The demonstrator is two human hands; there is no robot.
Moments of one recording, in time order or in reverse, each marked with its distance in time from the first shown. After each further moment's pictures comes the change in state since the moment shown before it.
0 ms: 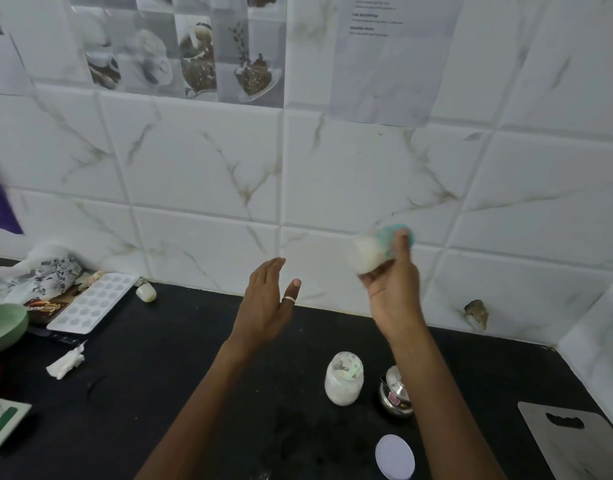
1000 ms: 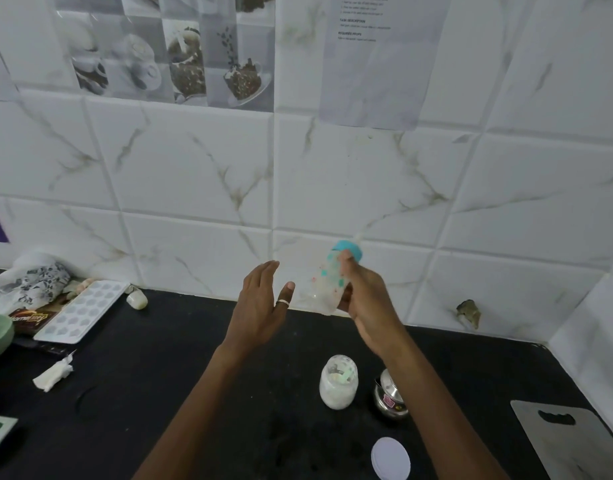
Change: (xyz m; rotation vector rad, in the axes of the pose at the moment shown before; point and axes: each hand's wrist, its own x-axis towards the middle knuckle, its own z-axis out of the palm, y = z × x) left_hand 0.006 -0.003 0.005 0.015 0.000 0.006; right_hand -0.009 0.017 -0.006 -0.544 -0.202 0.104
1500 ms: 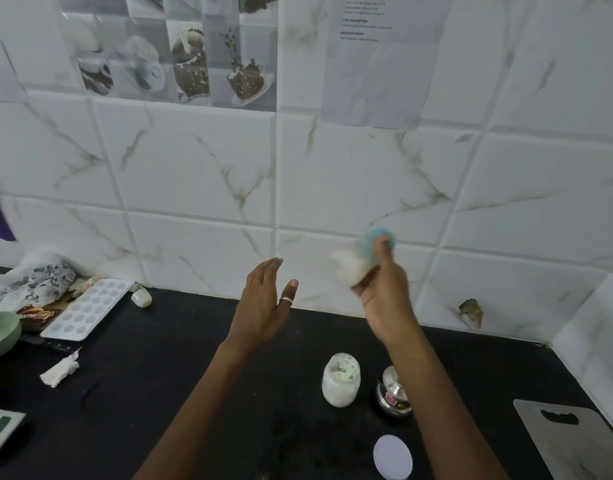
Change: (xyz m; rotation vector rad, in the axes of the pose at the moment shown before) left_hand -0.002 0.004 -0.004 -0.009 0.008 0.022; right_hand 0.005 -0.013 -0.007 0.408 0.154 -0.063
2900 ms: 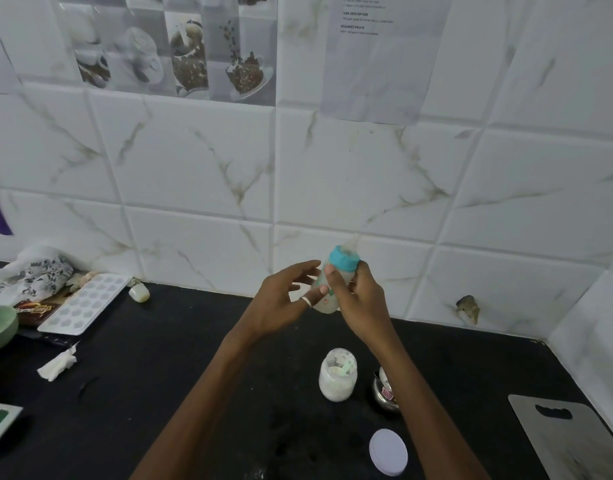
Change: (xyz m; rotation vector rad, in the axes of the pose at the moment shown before) left_hand 0.004 0.036 -0.011 -0.417 -0.237 0.059; right_hand -0.010 0.034 -0.015 -0.927 -0.116 -0.277
